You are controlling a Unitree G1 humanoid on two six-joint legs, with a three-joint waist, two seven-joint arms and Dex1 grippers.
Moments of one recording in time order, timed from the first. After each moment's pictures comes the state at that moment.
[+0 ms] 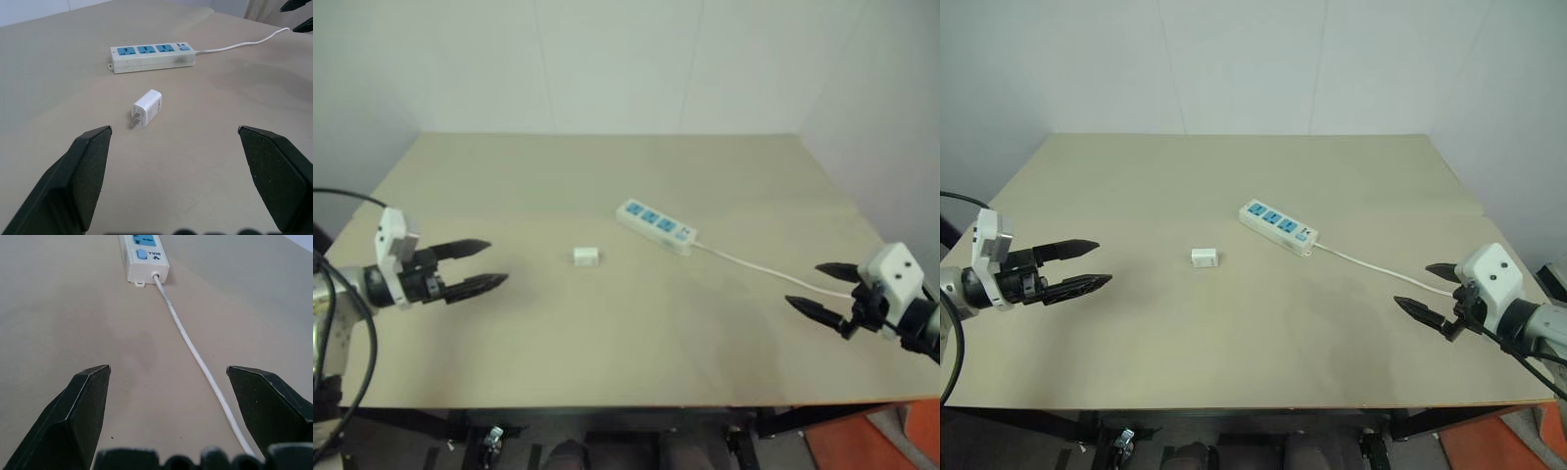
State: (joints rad) left arm -0.31 0.92 0.34 0.11 -0.59 0.44 -1.27; right arm 0.00 -0.93 -0.42 -0.21 0.41 0.37 0.90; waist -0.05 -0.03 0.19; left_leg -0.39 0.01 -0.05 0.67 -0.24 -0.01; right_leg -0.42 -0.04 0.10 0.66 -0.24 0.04
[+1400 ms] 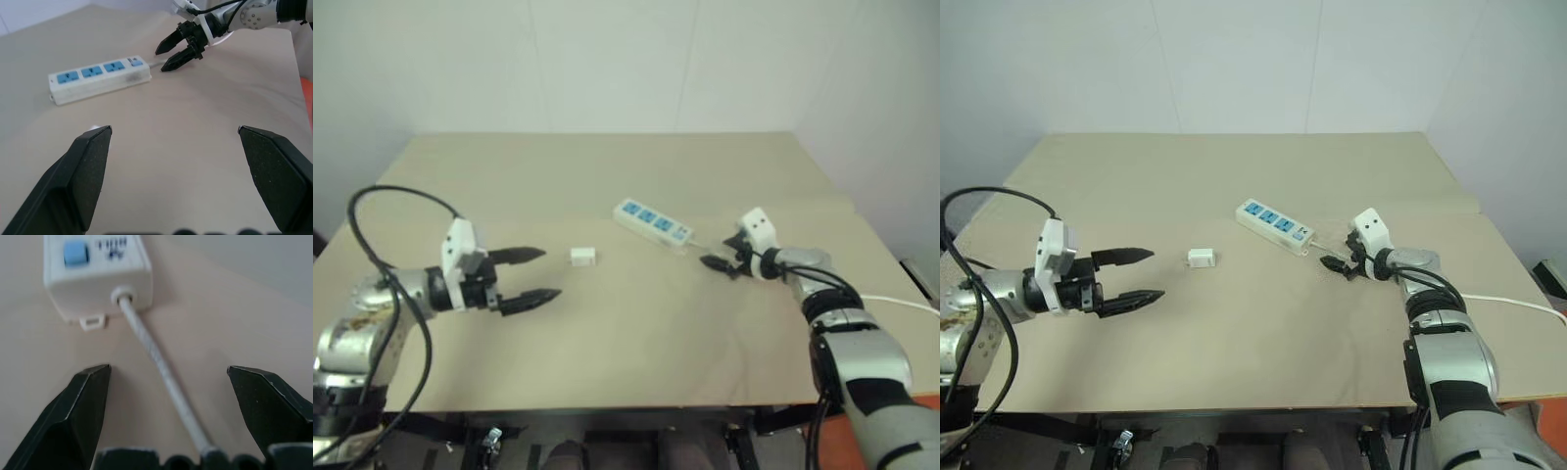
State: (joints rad) left arm -0.28 0.82 0.20 -0.17 -0.59 0.46 -1.15; right arm -1.03 -0.51 0.03 1.25 0.00 -0.05 0.83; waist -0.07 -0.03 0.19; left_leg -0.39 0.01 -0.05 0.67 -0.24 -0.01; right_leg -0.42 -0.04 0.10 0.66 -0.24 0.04
